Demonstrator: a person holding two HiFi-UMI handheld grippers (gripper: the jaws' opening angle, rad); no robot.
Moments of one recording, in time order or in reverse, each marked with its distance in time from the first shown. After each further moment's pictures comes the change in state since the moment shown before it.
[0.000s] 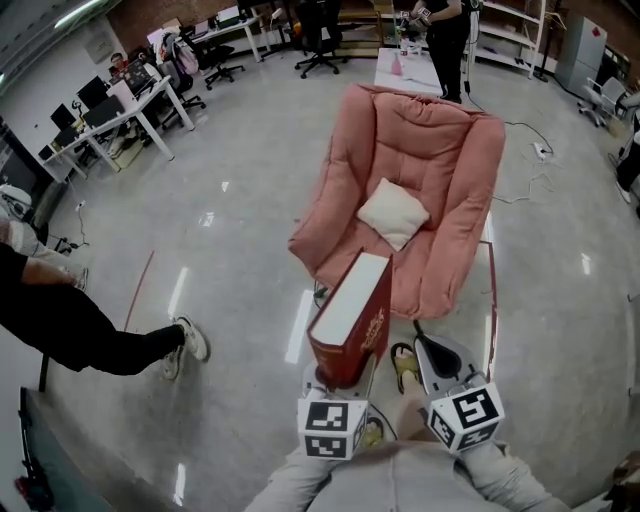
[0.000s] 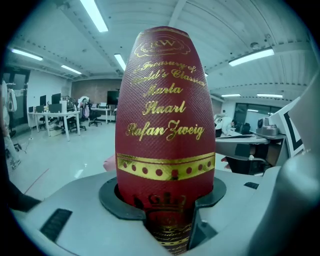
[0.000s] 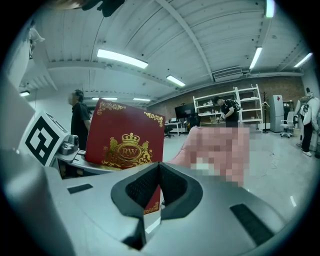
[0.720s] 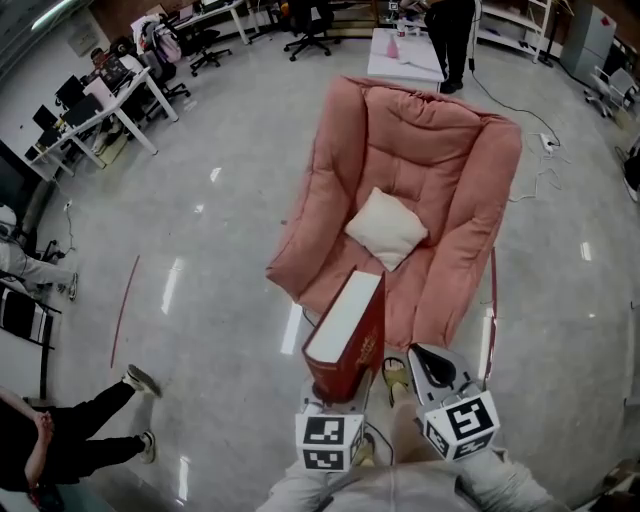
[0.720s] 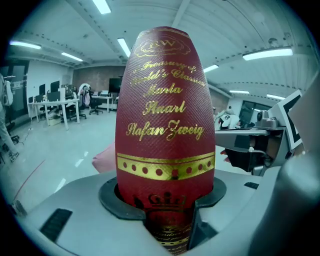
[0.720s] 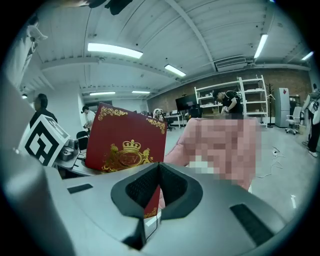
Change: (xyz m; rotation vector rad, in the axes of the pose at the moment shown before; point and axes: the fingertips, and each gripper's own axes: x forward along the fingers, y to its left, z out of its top) left arm 0.134 0.027 0.017 -0.069 0.114 0.015; right arm 0.108 -0.097 0.006 0.011 0.095 0.045
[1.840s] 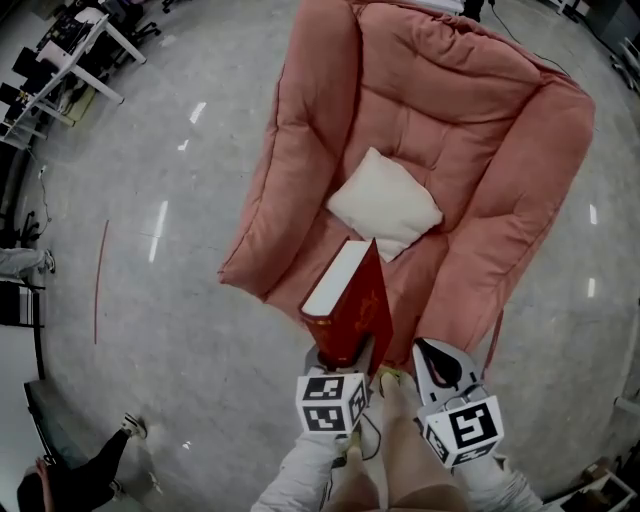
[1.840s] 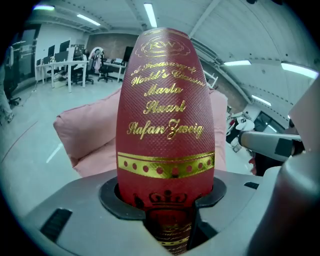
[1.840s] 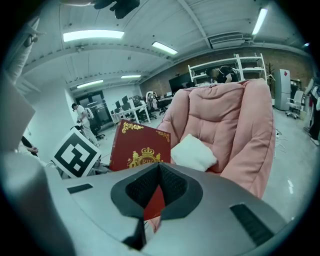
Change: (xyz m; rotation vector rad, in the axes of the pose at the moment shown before) left arm 0.246 0.052 -0.055 -0.268 0.207 -0.012; right arm 0.145 -0.126 -0.078 0.077 0.184 0.000
